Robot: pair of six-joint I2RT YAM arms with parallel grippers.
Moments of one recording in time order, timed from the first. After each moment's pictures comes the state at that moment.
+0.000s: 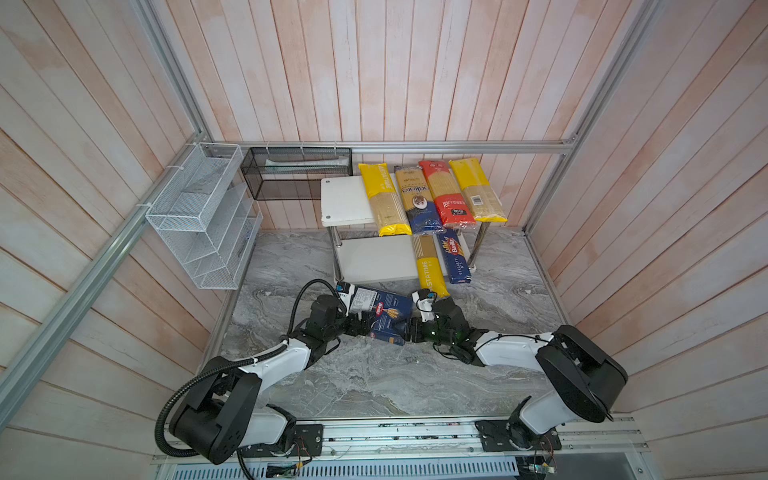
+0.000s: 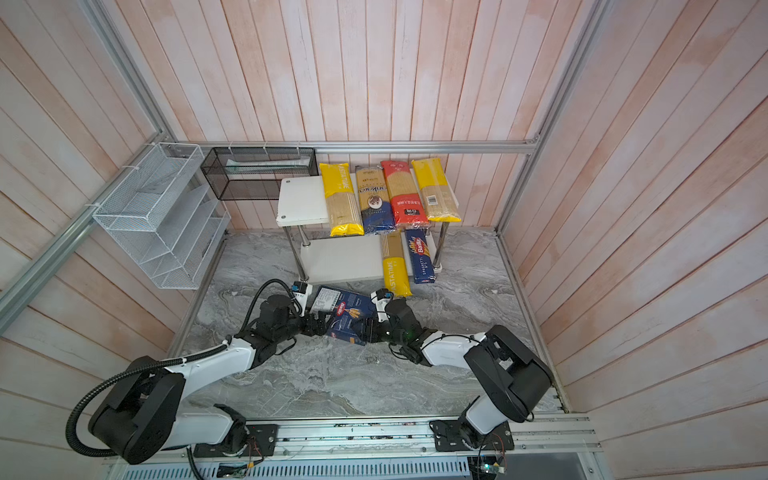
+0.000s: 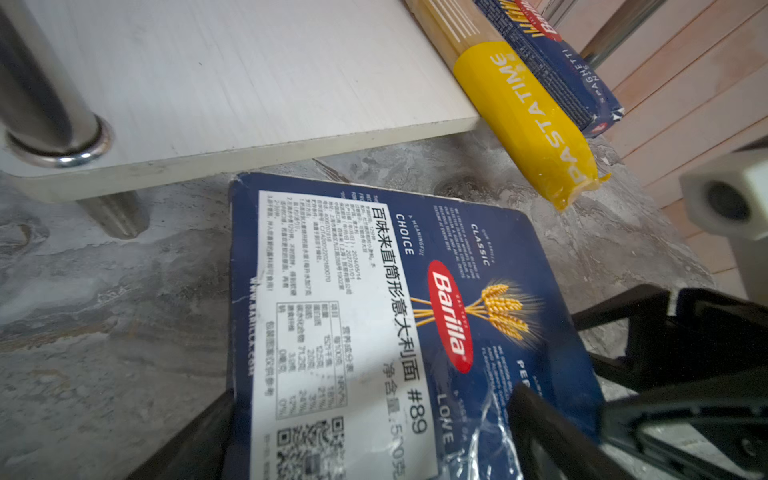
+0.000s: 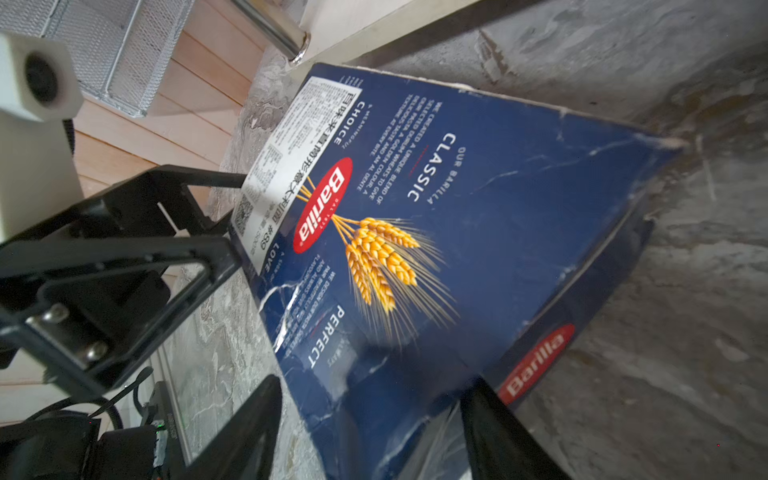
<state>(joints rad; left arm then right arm) -0.48 1.35 0.52 0.28 0.22 -0.30 0.74 1.55 0.58 0.44 -0.29 0.69</state>
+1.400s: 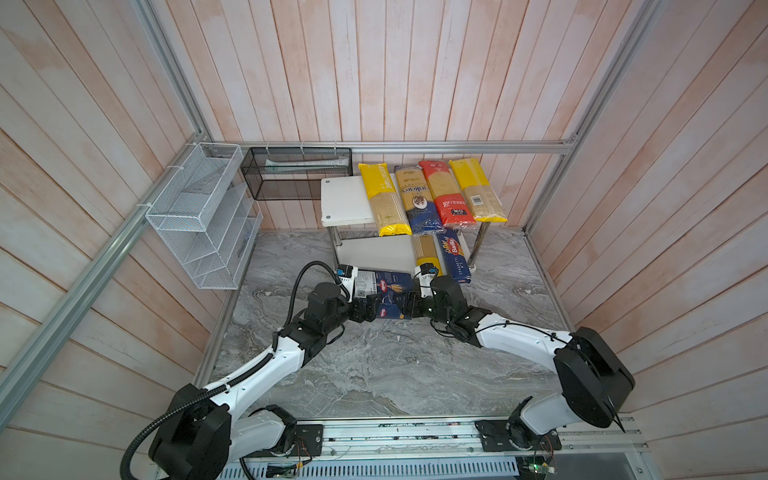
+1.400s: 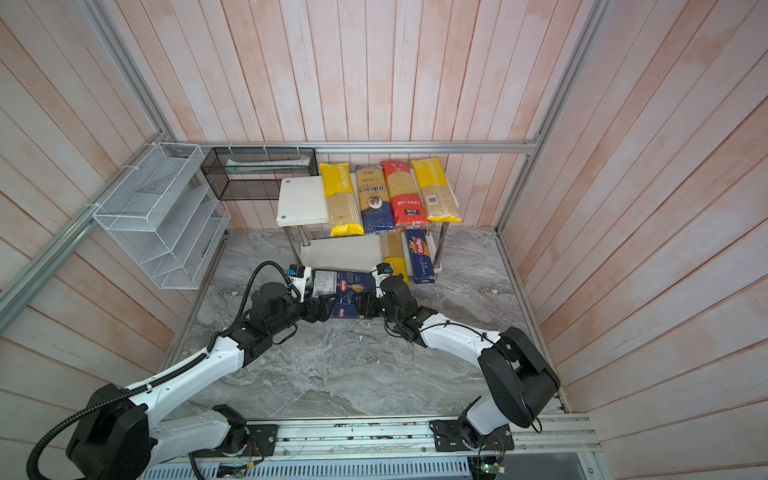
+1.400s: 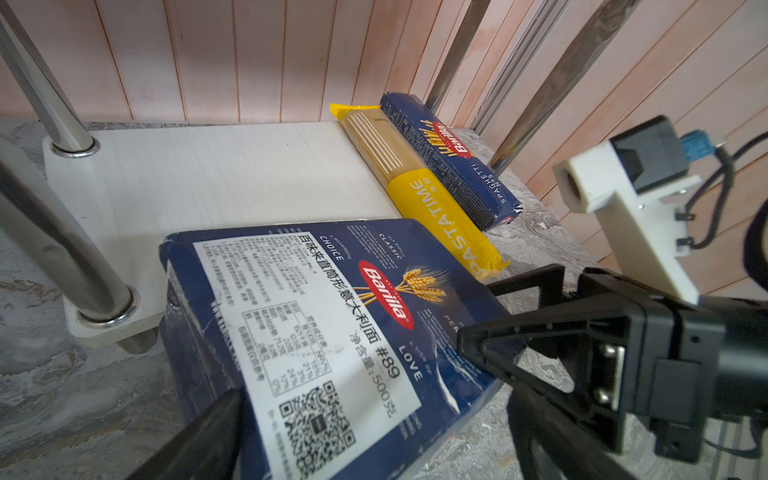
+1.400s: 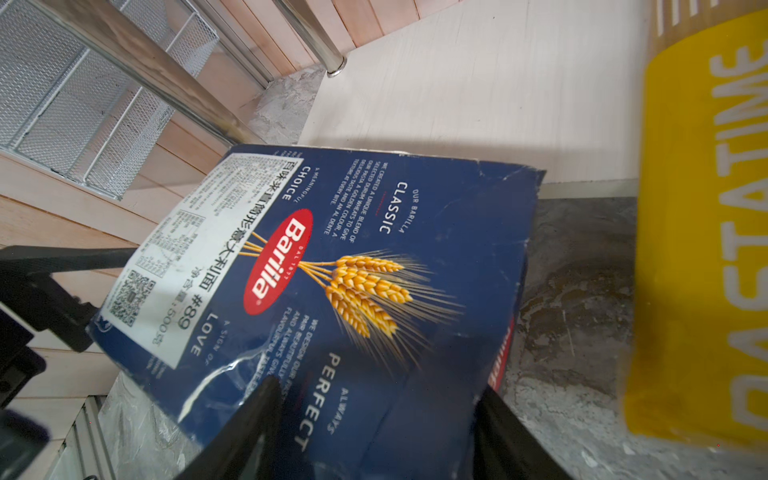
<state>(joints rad) -0.54 1.20 0.68 0.13 0.14 -0.29 0.72 1.51 0.83 0.20 -0.12 0.59</state>
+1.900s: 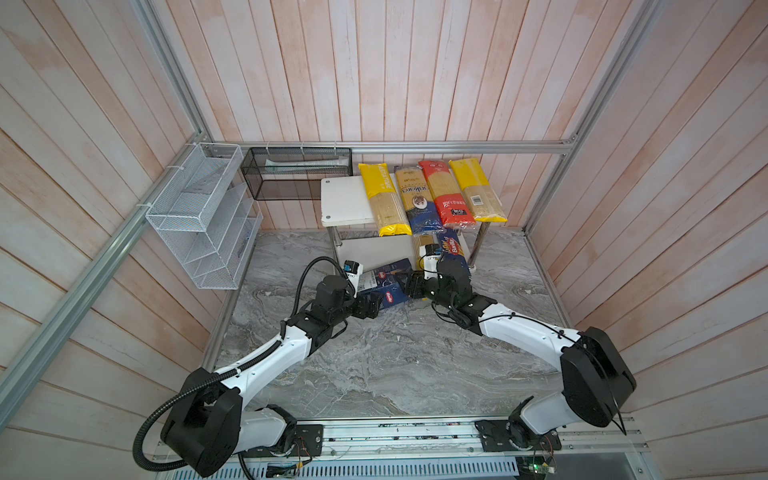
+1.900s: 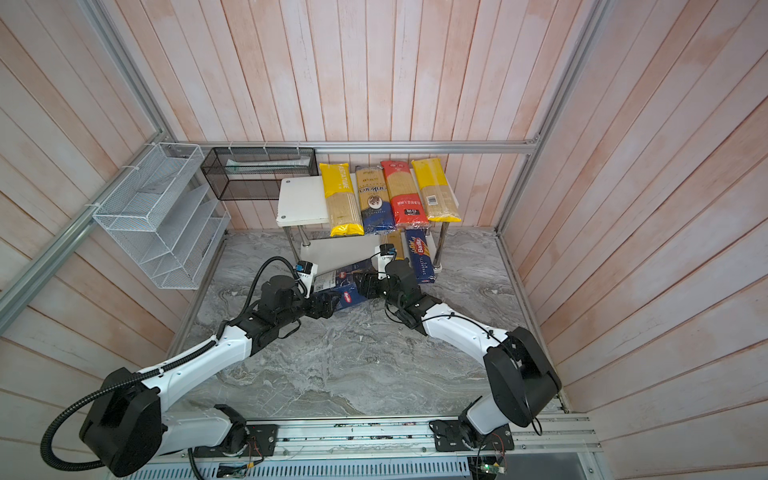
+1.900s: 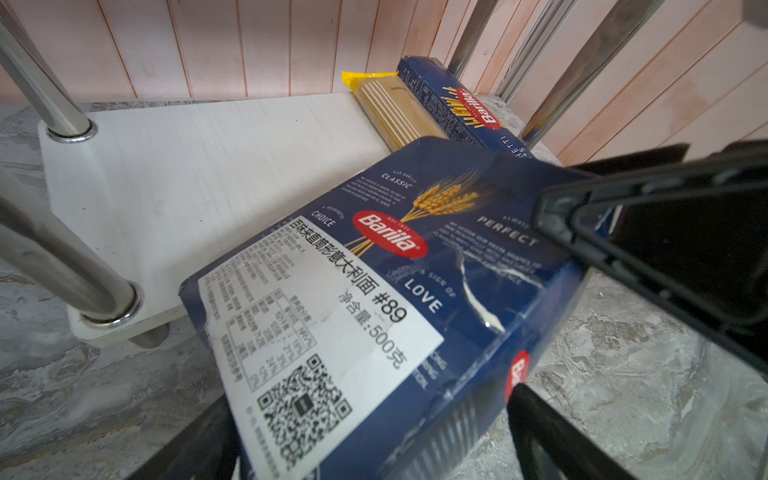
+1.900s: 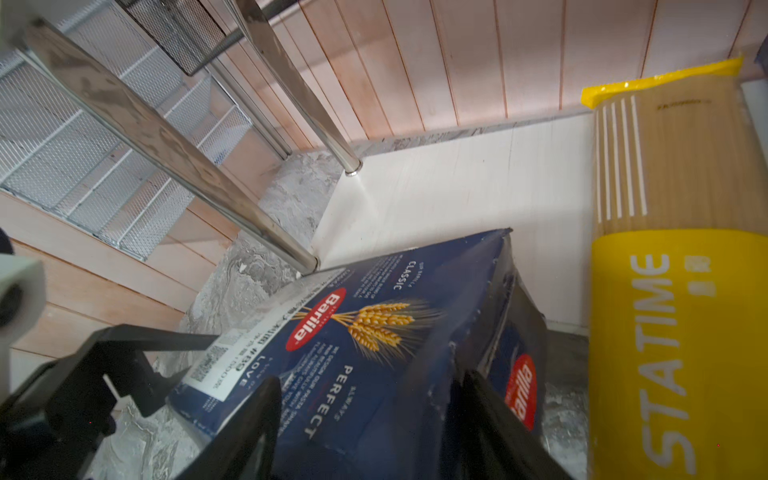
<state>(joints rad) -0.54 1.30 0.77 0.04 0.12 -0.25 0.66 1.51 0.95 0.23 -0.10 0.51</state>
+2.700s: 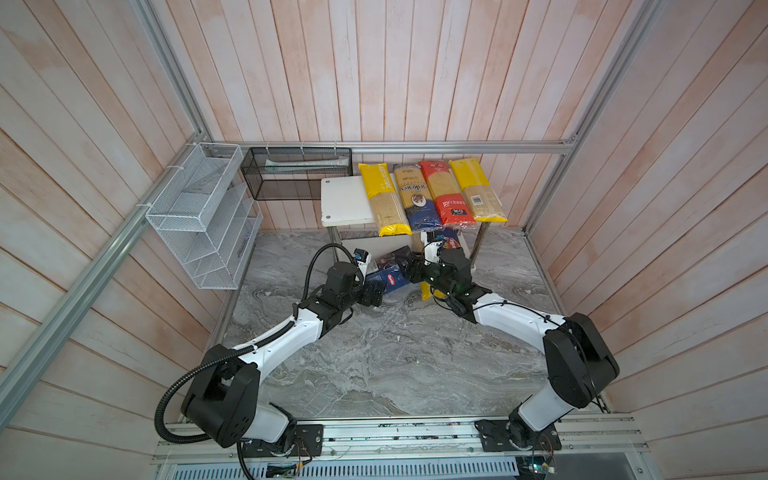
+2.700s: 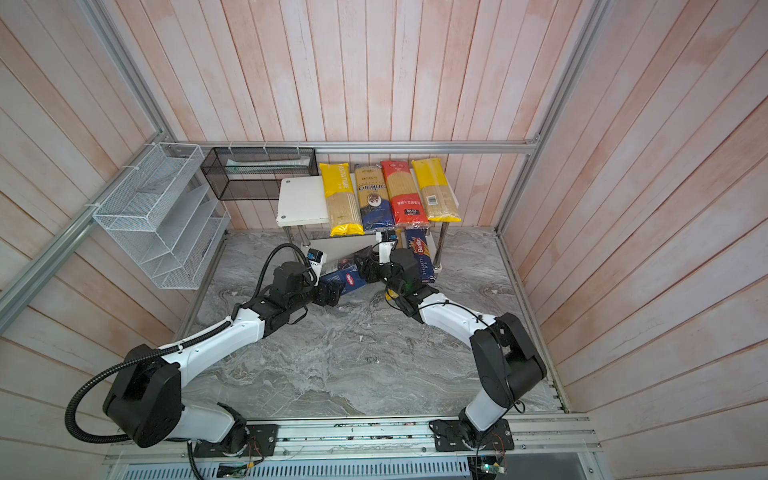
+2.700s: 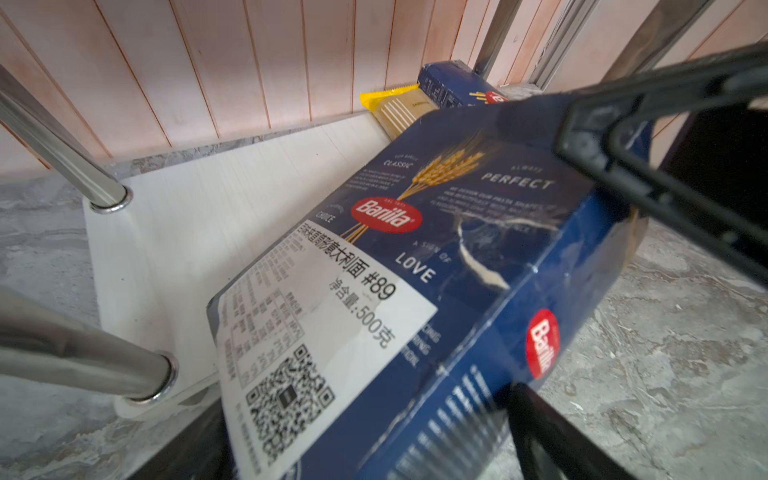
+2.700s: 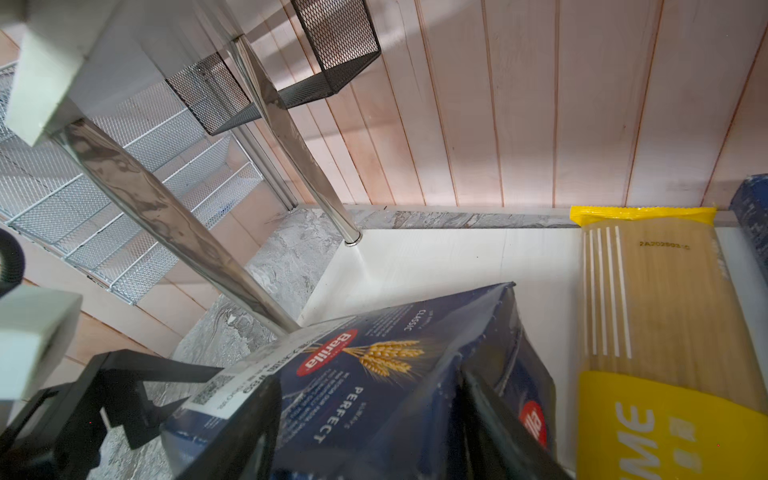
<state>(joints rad) -0.54 1.44 0.93 0.02 0.03 -0.12 0.60 1.63 1.01 0.42 -0.14 0.42</state>
